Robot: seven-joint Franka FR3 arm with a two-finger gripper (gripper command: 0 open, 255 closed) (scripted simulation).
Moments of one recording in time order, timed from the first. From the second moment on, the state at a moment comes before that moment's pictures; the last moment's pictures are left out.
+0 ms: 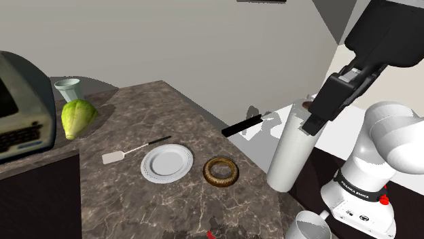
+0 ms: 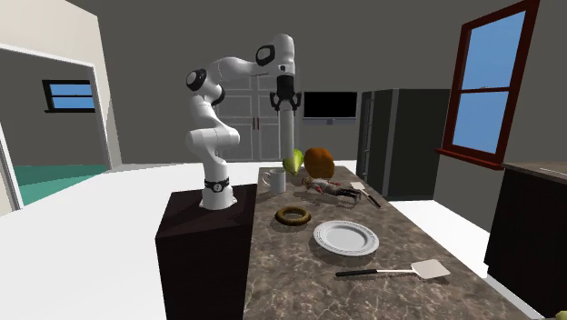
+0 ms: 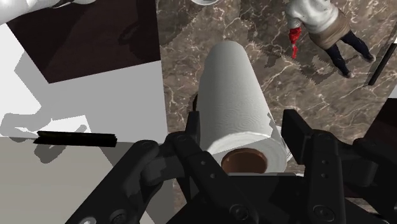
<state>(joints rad) 0.28 -0.91 0.59 -2.24 0.30 1.56 0.90</state>
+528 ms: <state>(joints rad) 0.30 -0.94 0.62 -2.36 0.33 1.65 0.91</state>
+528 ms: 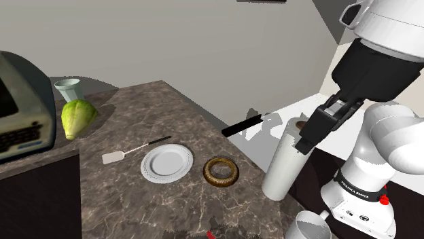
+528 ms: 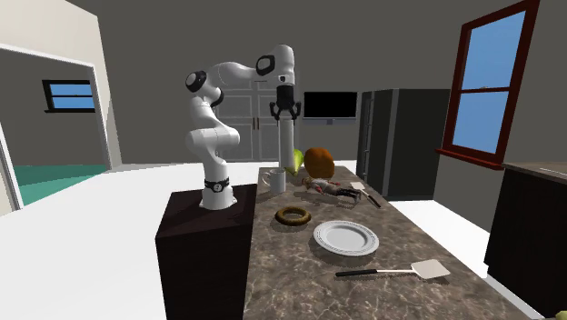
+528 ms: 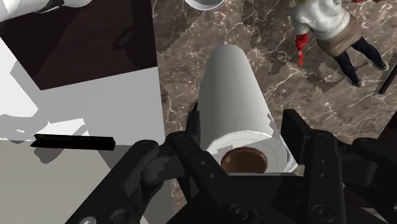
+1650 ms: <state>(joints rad) 0.34 -0.96 0.72 -2.58 0.42 1.85 0.91</state>
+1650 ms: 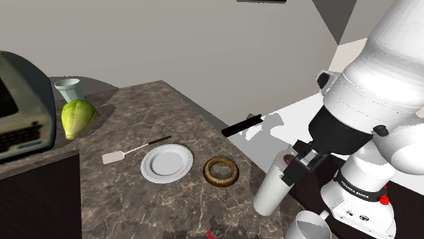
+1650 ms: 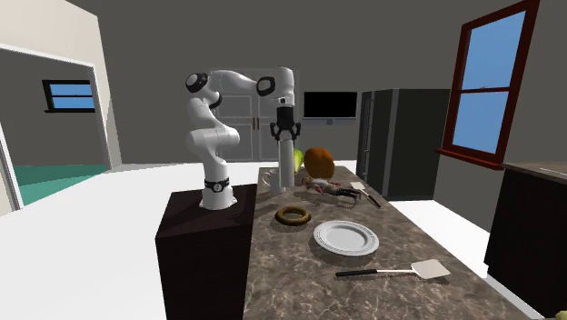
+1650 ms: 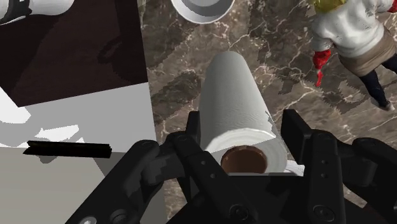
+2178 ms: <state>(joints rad) 0.35 -0.94 0.78 -2.66 0.46 1.96 0.92</state>
